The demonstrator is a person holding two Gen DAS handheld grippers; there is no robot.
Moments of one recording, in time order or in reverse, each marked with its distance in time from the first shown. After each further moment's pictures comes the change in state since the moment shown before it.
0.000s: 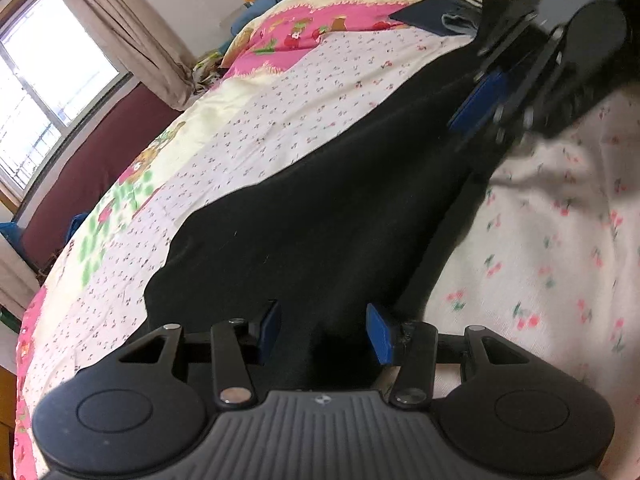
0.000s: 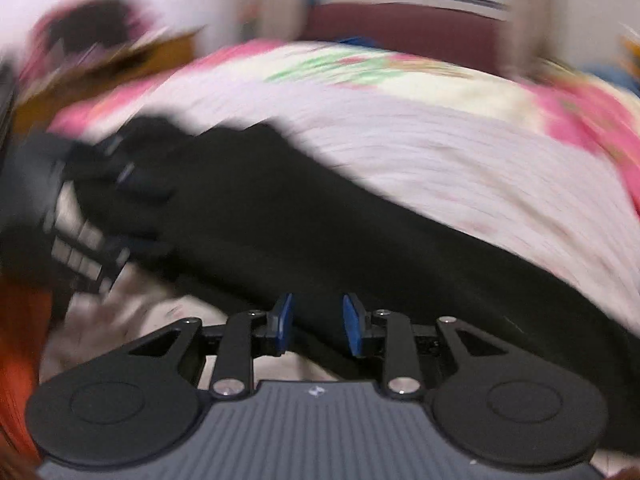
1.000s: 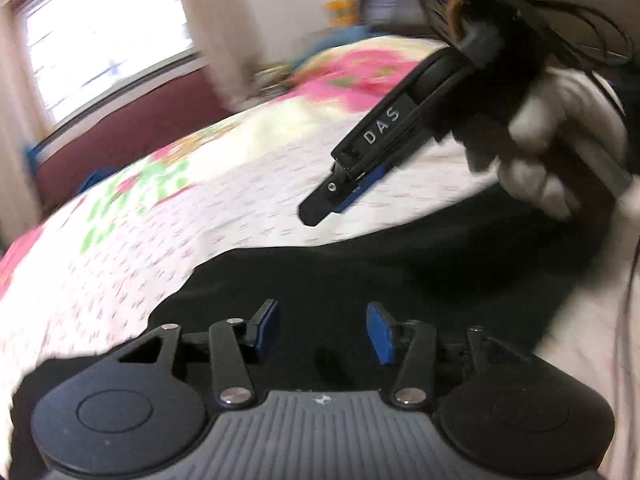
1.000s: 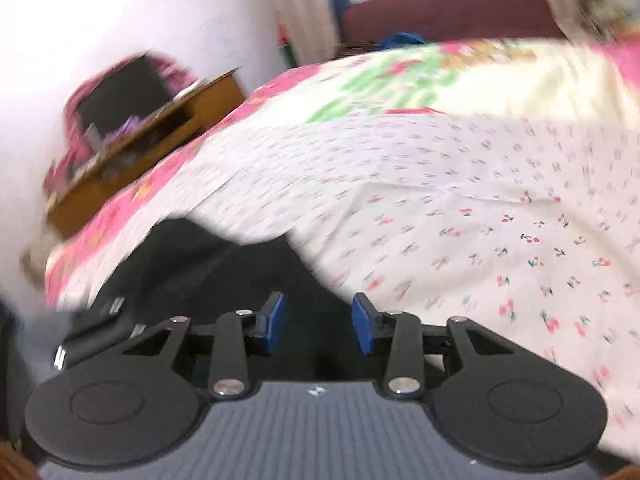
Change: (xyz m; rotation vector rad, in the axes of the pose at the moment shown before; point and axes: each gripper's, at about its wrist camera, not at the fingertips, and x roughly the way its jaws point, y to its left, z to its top) left arm 0.047 0.052 0.035 -0.384 -0.102 0.040; right arm 0.121 -0.126 0.113 0.384 -0.063 0.347
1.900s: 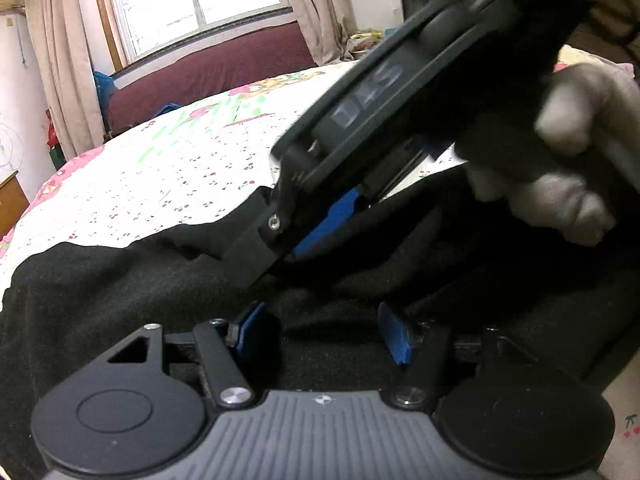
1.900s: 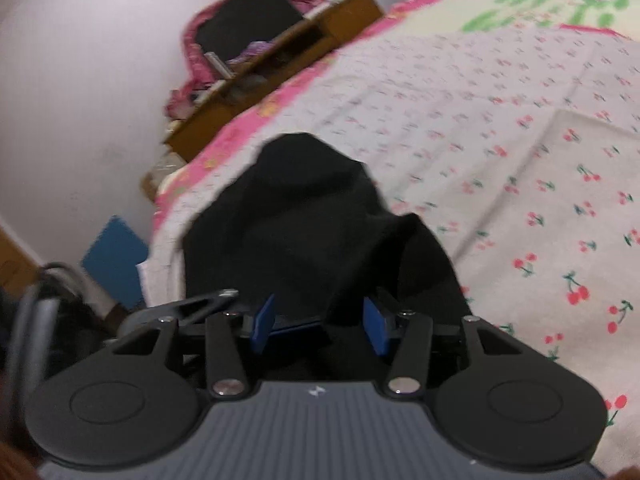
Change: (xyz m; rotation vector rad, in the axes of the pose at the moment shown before) left arm 0.028 0.000 -0.049 -0.162 0.062 0.164; right arm 0.097 0.040 -0.008 -0.141 0.256 0.389
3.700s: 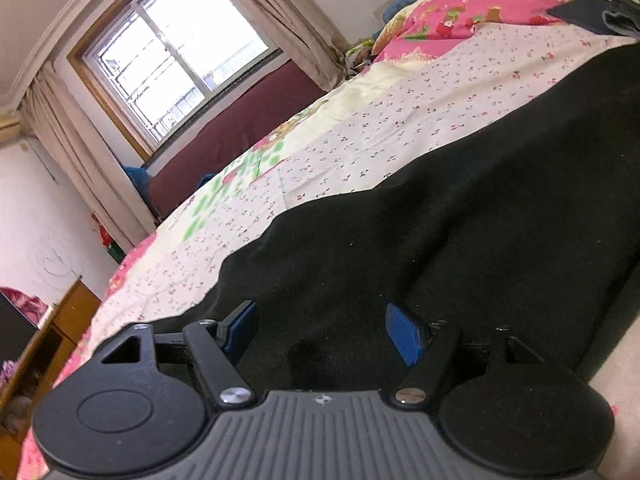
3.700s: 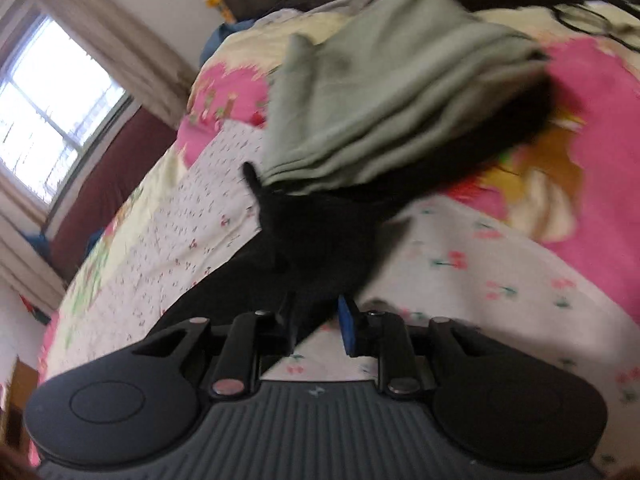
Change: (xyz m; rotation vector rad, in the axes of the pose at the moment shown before) left arm -0.029 -0.063 -0.020 0.315 -0.083 0.251; right arm -0.327 0.071 -0.354 0.982 -0.917 -0.941
